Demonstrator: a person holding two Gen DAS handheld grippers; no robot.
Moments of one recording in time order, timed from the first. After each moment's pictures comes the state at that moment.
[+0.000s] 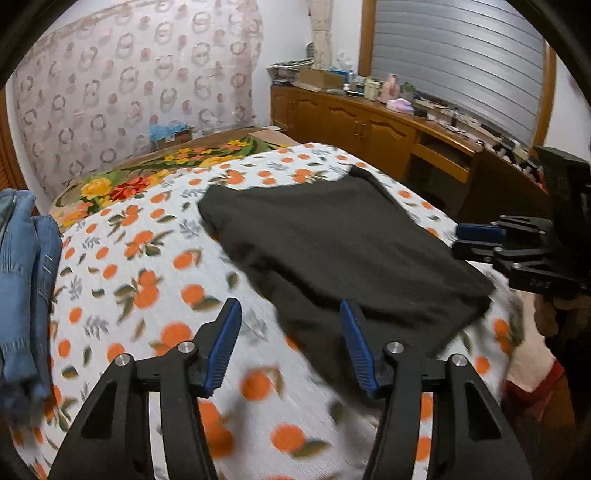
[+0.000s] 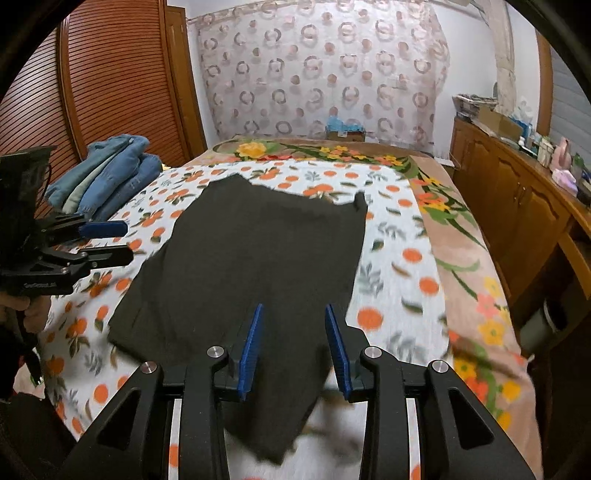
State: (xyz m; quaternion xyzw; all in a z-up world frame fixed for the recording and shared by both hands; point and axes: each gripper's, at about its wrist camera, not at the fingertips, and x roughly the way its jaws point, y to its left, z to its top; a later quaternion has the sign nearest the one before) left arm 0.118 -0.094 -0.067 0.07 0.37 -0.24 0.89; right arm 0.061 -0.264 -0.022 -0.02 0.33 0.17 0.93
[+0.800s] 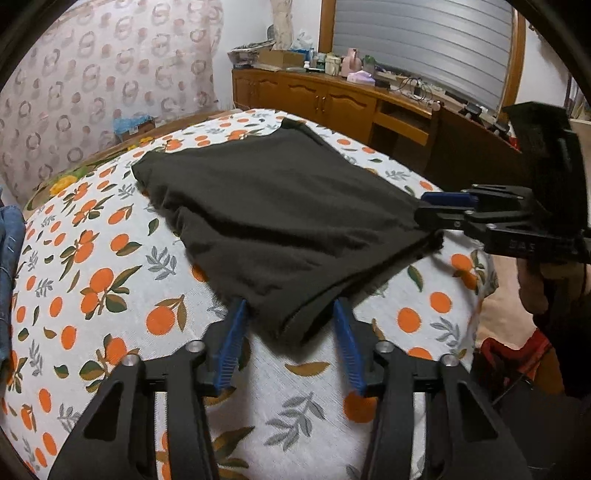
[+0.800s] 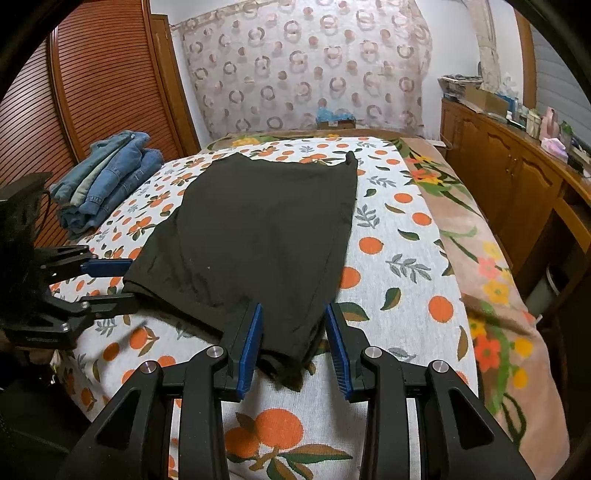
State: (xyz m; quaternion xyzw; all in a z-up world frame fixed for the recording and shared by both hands) left arm 0.074 -0.130 -0.098 0.10 0.40 -0.29 0.86; right arm 0.020 -0.271 -0.037 0.02 0.34 0.16 0.93
